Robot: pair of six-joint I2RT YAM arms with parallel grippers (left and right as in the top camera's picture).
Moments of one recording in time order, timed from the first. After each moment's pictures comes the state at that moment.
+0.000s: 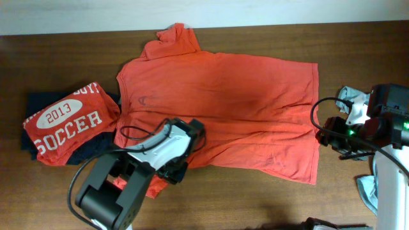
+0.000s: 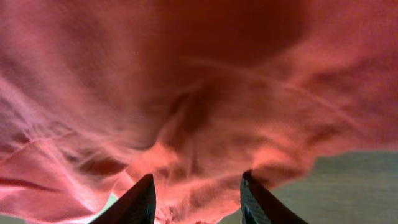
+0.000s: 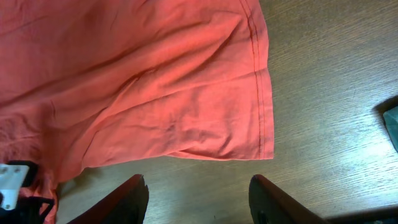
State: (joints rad) left arm -0.62 1.88 1.06 -1.13 -0.24 -0.24; right arm -0.32 1.24 1.25 -1.33 -0.23 0.16
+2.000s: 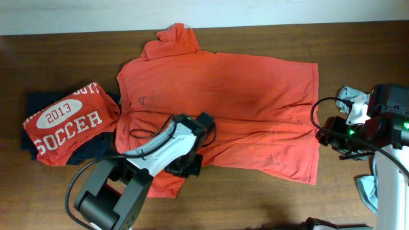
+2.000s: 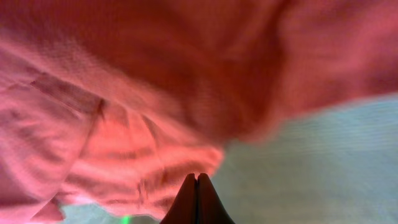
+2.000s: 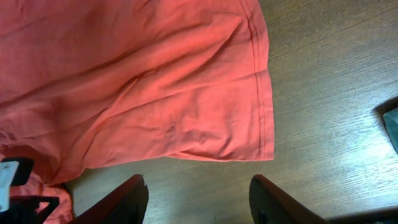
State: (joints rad) left arm -0.65 1.85 1.14 -1.12 0.00 -0.42; right arm -0.32 1.24 1.25 -1.32 -0.23 0.16
